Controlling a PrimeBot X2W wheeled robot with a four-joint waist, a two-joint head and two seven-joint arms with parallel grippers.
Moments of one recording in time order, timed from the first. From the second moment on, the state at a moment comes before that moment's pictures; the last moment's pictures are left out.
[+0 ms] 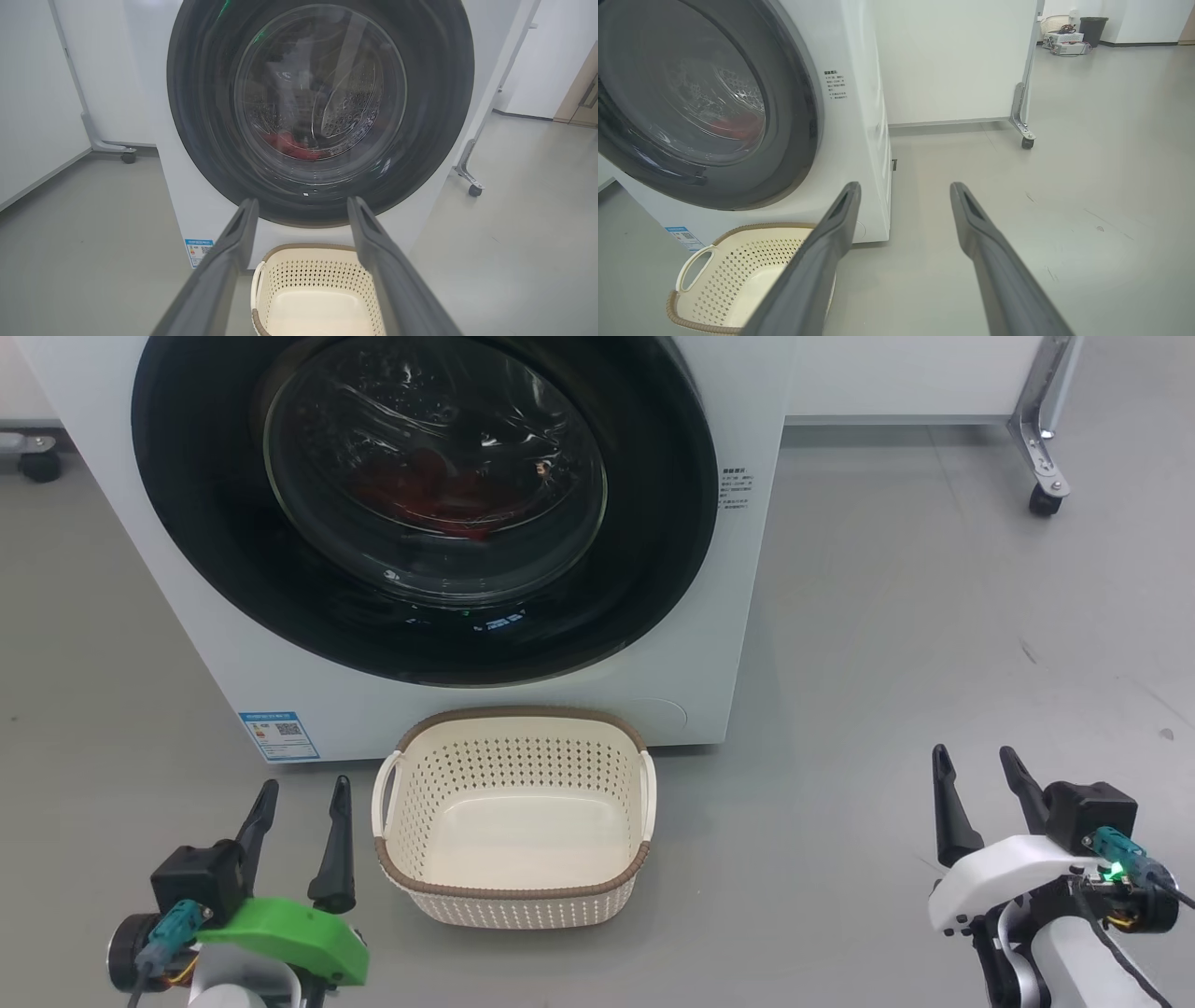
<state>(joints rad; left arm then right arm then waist) -0.11 0.13 -0.23 0.30 -0.50 -0.04 -0.22 -0.13 -0.21 0.26 0.41 0.52 -0.03 -0.22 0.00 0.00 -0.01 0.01</state>
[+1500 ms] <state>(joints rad) -0.12 0.09 -0.20 0.34 -0.32 -0.04 -0.25 -0.14 -0.19 0.22 0.42 0.36 -0.03 -0.25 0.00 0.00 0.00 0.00</state>
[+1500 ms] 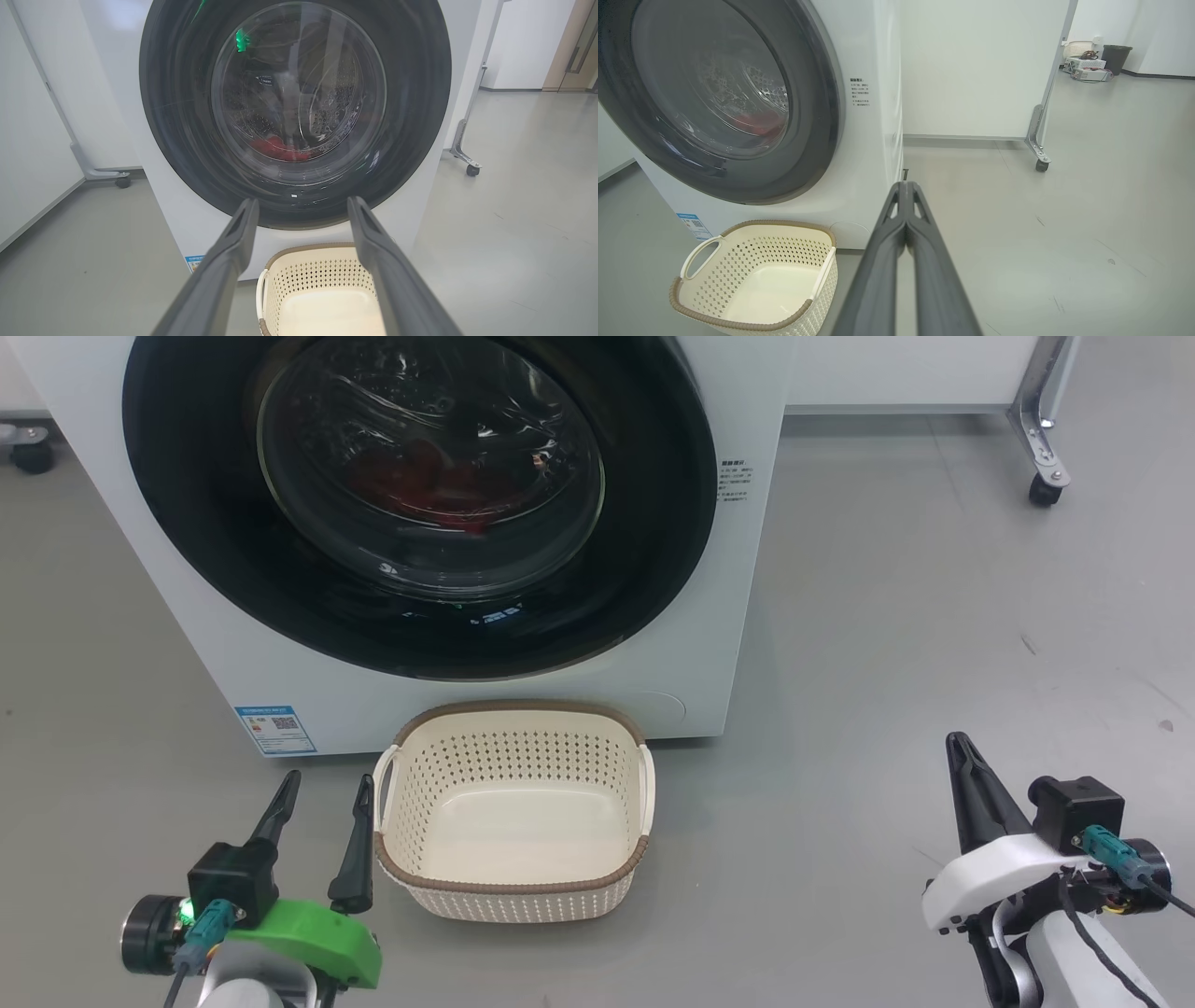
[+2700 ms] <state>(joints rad) -0.24 0.06 -0.19 0.27 -0.27 -0.07 -0.25 -0.47 -0.05 -0.11 0.48 1.37 0.11 0.14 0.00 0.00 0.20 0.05</state>
